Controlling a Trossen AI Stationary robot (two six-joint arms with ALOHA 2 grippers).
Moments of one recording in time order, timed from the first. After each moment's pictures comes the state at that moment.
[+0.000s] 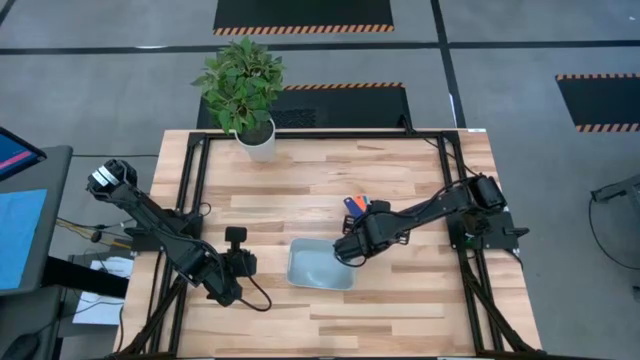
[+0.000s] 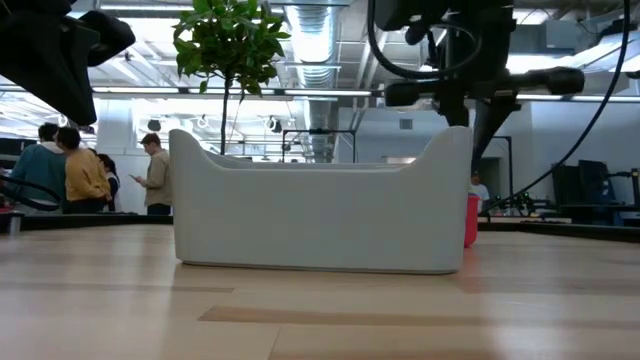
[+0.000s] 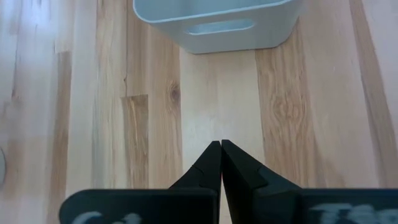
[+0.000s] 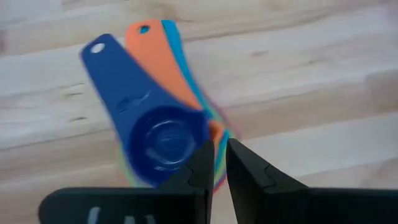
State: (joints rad) left arm -0.72 1.37 0.91 -0.87 -0.53 -0.54; right arm 0.26 1.89 1.45 -1.35 0.47 2.04
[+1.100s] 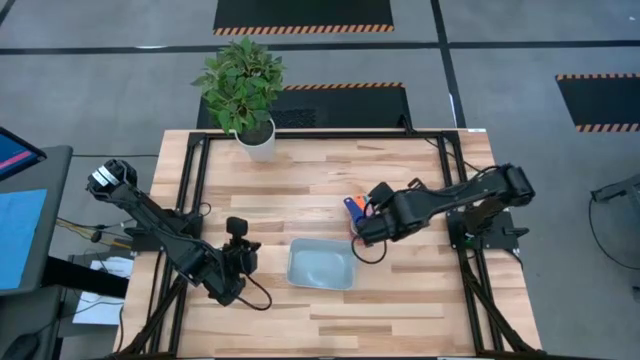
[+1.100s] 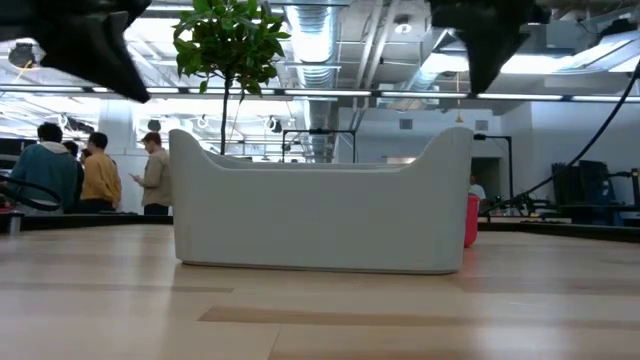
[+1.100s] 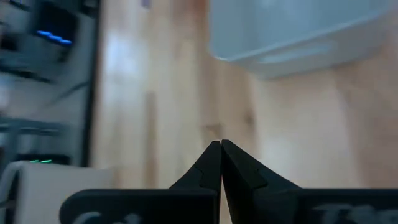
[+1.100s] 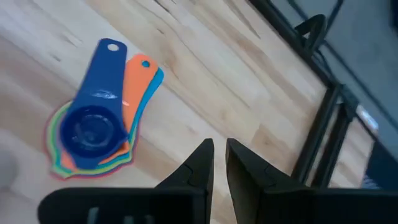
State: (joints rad) left arm -0.71 1.37 0.91 -0.90 -0.84 -0.38; right arm 0.25 1.65 1.49 -1.57 0.63 1.14
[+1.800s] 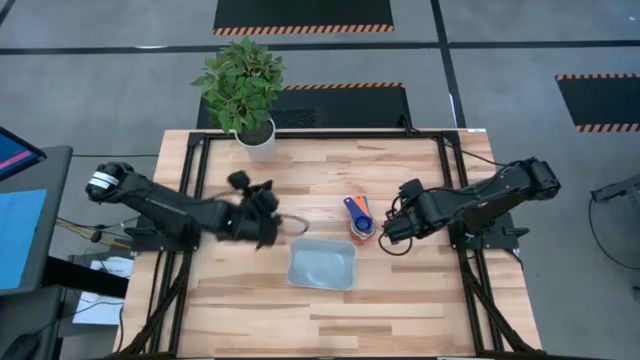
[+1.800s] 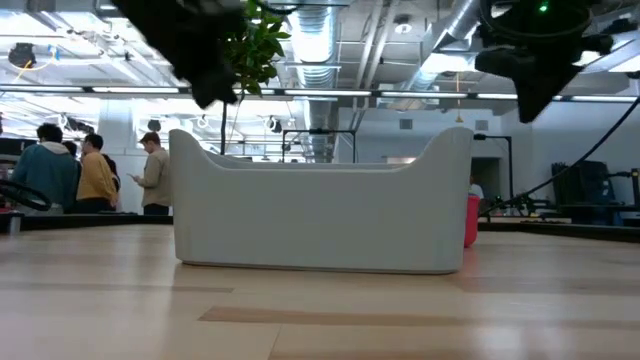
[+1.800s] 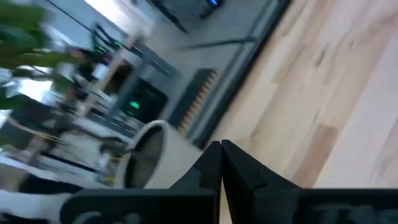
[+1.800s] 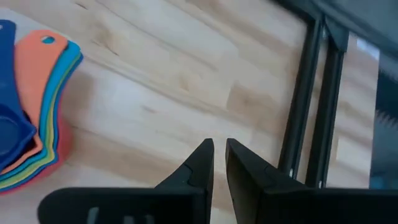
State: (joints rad) left arm -0.21 1.38 0.91 -0.59 -1.15 -0.24; right arm 0.25 1.43 1.14 -1.52 0.62 1.43
